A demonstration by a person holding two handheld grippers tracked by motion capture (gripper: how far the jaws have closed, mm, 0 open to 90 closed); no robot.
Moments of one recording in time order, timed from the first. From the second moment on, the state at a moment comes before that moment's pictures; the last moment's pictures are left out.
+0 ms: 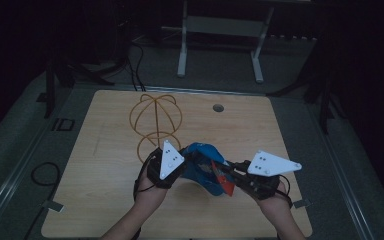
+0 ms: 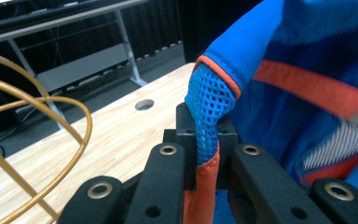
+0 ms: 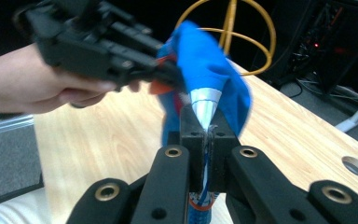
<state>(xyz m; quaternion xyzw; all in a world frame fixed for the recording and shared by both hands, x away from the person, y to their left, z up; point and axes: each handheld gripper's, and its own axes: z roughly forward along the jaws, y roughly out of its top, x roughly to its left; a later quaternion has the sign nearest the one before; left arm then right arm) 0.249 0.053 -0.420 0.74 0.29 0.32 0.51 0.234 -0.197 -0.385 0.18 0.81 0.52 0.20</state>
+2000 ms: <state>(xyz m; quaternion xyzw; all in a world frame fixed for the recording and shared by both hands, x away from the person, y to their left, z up) 0.253 0.107 -0.420 0.72 0.10 0.12 0.67 0.225 -0.212 -0.388 0.17 0.80 0.55 0.18</state>
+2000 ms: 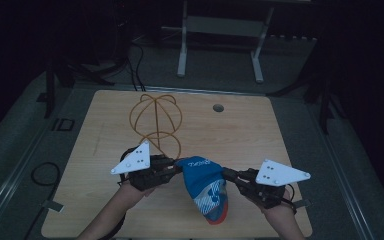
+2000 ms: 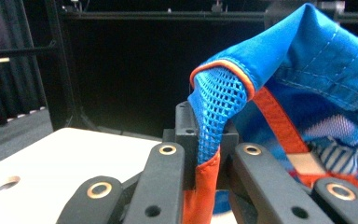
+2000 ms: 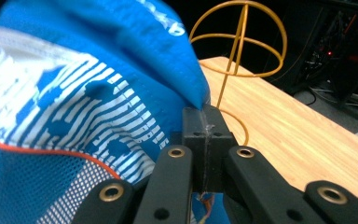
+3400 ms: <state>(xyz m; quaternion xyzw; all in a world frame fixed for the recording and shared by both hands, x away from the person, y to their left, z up) 0.225 0.166 -0.480 0.75 0.24 0.20 0.58 0.260 -0.209 -0.332 0.19 0.79 0.54 0.23</state>
